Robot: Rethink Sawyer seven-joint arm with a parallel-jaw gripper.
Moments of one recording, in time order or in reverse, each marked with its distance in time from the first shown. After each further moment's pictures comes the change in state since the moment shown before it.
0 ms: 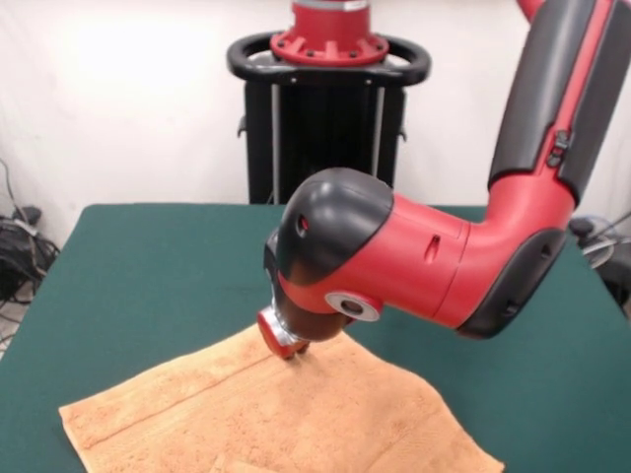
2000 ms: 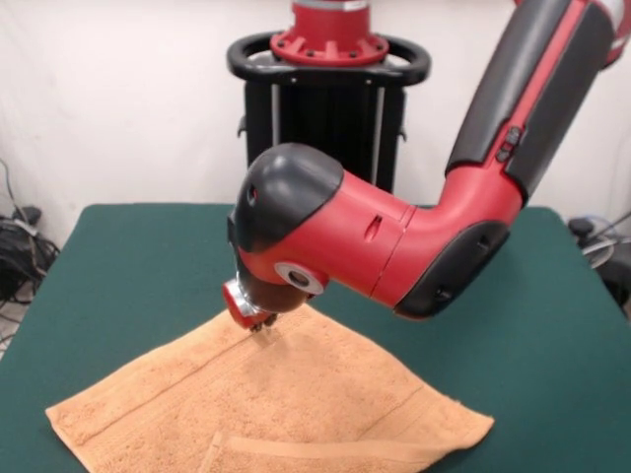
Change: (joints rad) arm -0.011 -0.003 0.006 0.095 0.001 0.016 -0.092
